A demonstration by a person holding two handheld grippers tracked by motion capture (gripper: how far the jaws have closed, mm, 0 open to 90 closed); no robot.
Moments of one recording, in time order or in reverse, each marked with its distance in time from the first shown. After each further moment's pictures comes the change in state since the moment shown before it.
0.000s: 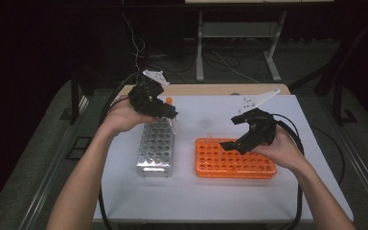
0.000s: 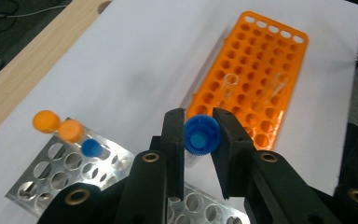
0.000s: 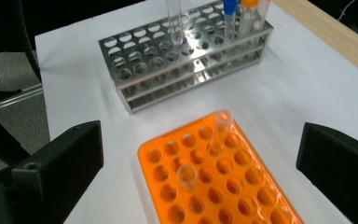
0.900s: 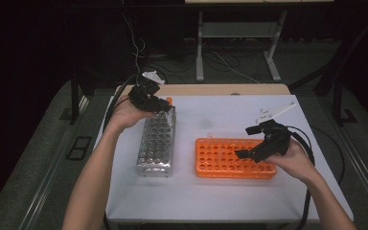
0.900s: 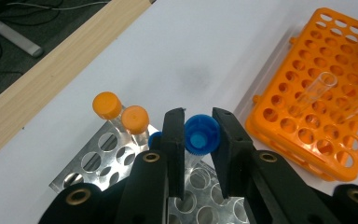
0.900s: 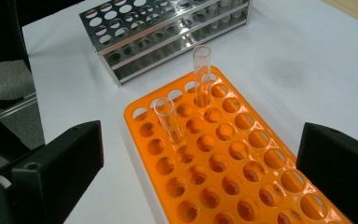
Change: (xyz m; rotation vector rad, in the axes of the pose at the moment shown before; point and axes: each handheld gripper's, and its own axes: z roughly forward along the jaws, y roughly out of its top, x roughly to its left) left arm 0.045 -0.023 0.033 -0.027 0.116 -0.081; right arm -0.017 -0.053 -0.006 -0.005 -0.002 0.094
